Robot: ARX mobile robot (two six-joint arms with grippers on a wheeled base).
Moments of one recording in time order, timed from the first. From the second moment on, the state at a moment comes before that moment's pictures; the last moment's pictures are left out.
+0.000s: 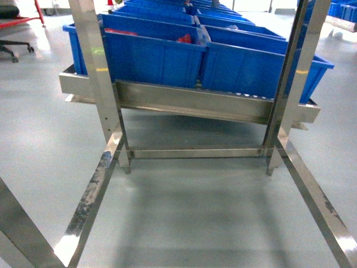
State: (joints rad) left arm 0.00 0.01 0.01 -0.01 0.00 0.00; right arm 0.00 0.00 0.01 -0.01 0.00 0.00
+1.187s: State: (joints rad) left arm 0.00 0.01 0.01 -0.01 0.00 0.00; right arm 0.00 0.00 0.01 0.00 0.00 0.00
